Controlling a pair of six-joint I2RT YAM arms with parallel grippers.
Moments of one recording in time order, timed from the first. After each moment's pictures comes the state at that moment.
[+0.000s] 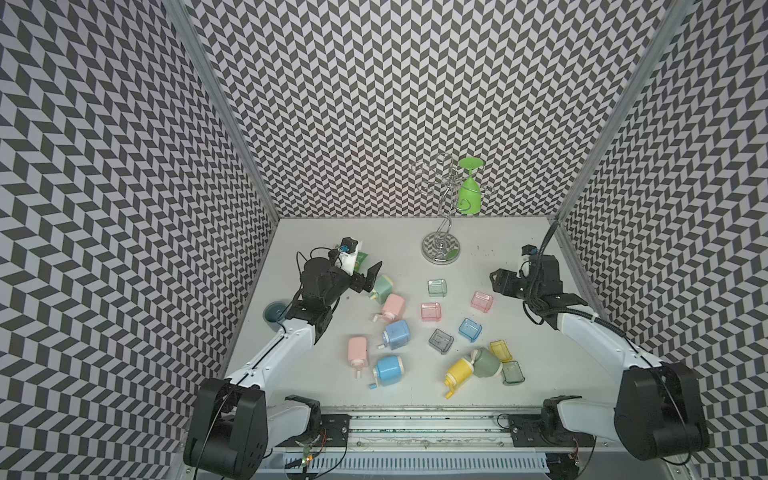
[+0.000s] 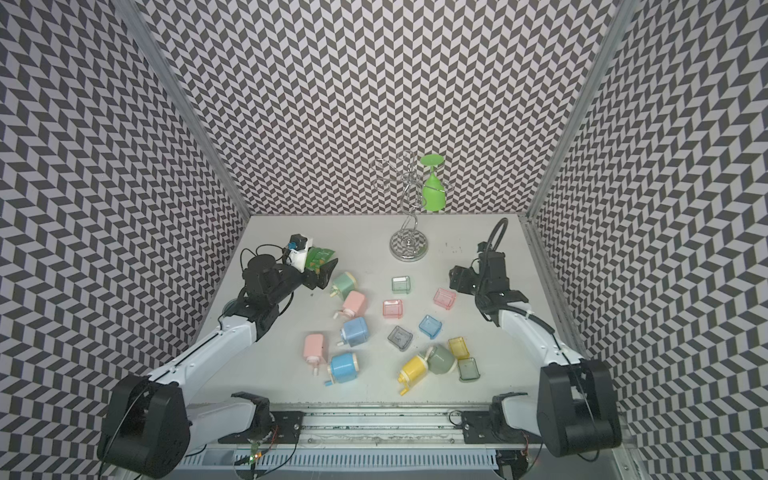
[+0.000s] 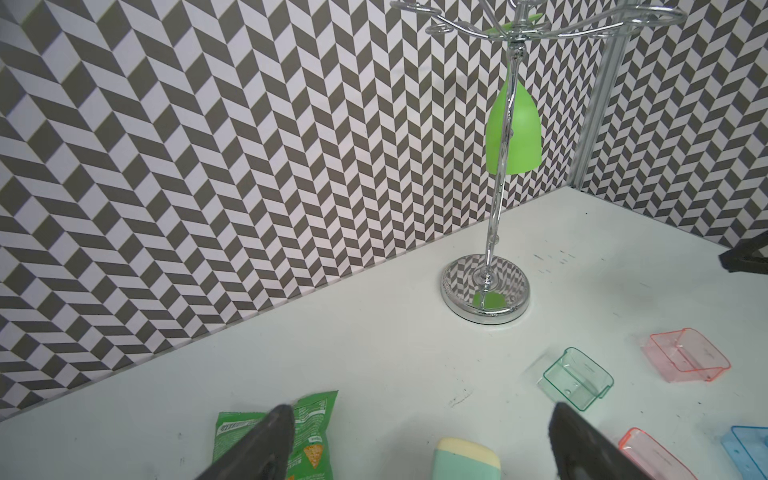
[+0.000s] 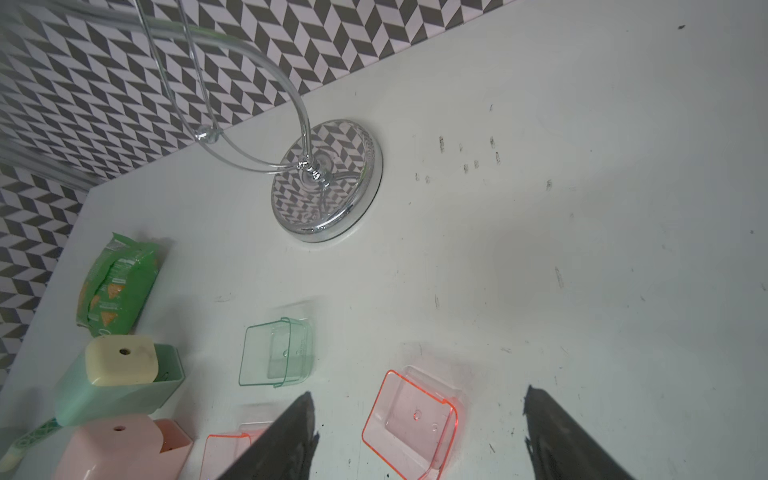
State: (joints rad) left arm -0.25 1.20 0.70 0.29 0.31 0.12; right arm 0.17 1.30 0.78 -0.16 -0.12 0.34
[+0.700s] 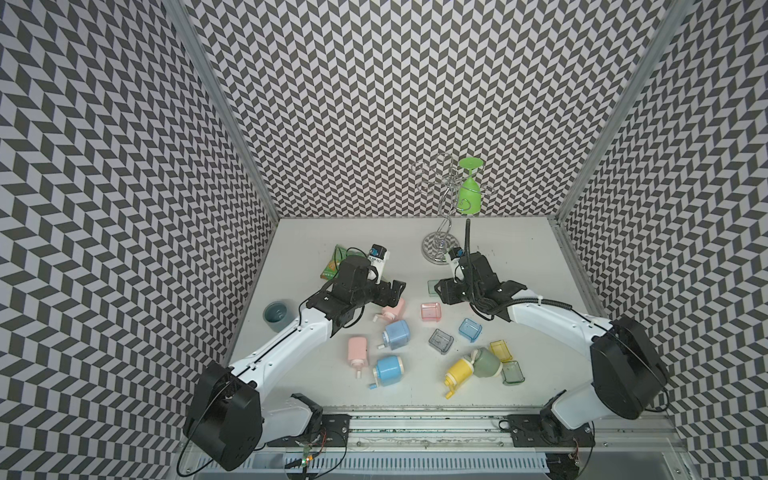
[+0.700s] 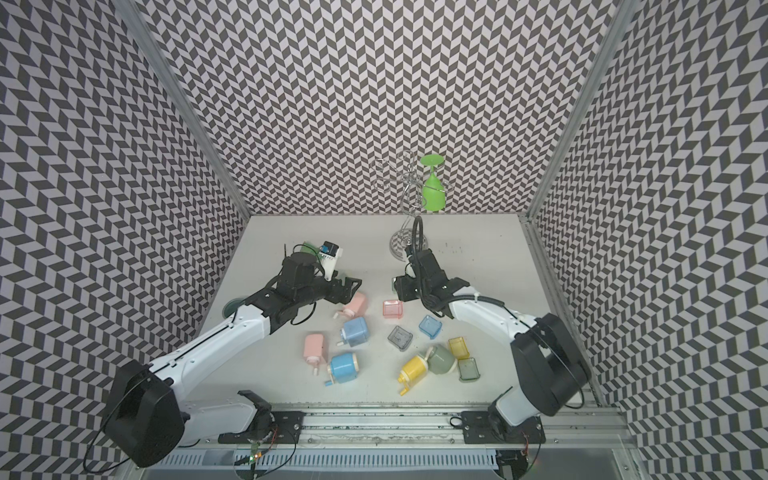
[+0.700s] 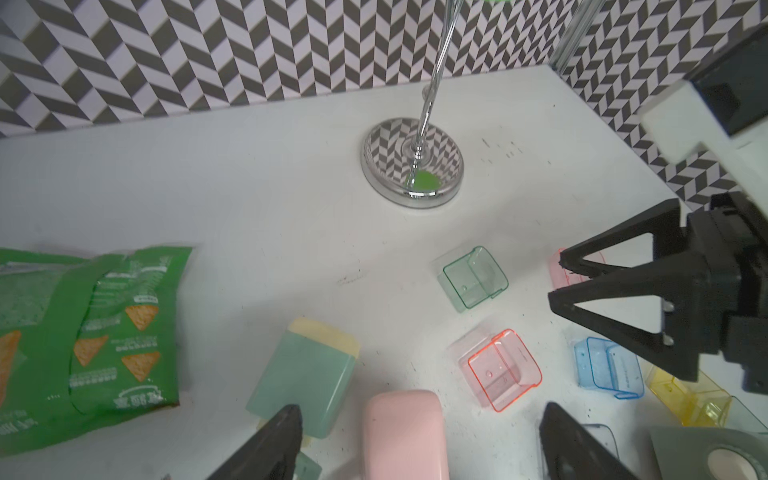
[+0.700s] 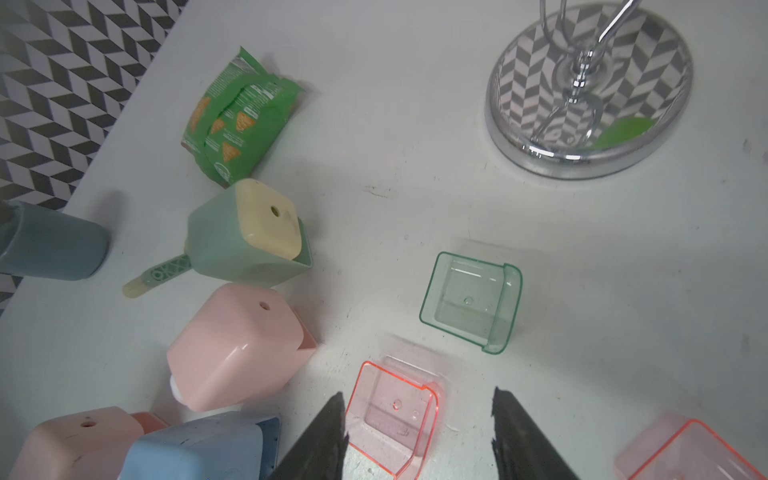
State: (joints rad) left arm -0.51 1.26 0.87 -0.22 0.13 -0.16; right arm 0.61 1.57 0.99 -0.22 -0.04 0.38
